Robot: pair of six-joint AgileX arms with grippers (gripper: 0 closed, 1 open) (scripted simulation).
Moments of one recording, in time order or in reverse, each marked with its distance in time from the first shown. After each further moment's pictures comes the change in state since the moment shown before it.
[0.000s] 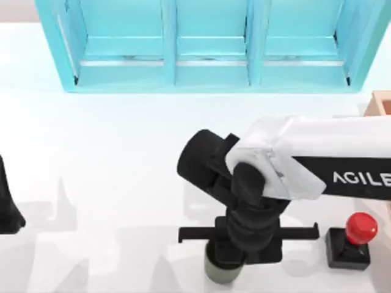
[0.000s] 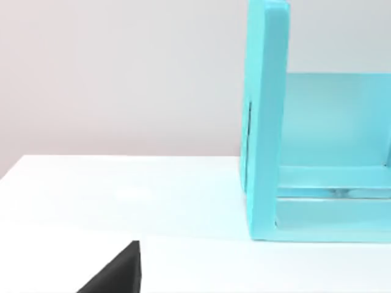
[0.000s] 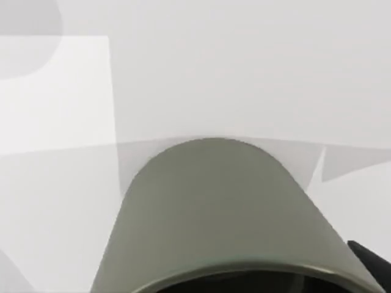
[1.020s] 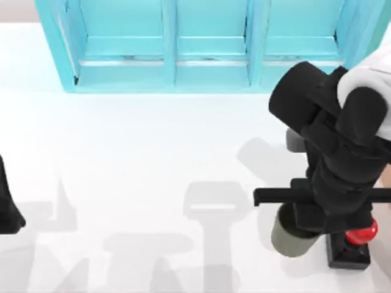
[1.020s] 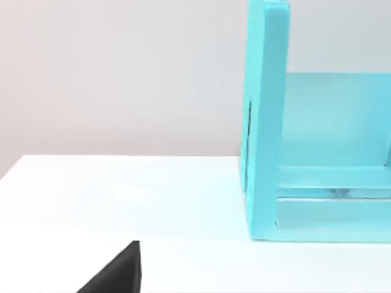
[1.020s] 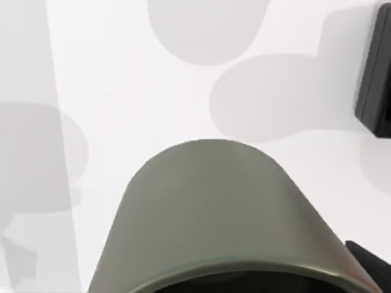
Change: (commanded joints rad) left arm 0.000 0.000 0.000 0.000 0.000 0.000; right arm -0.194 -0.326 -0.022 -0.302 -0.001 -0.199
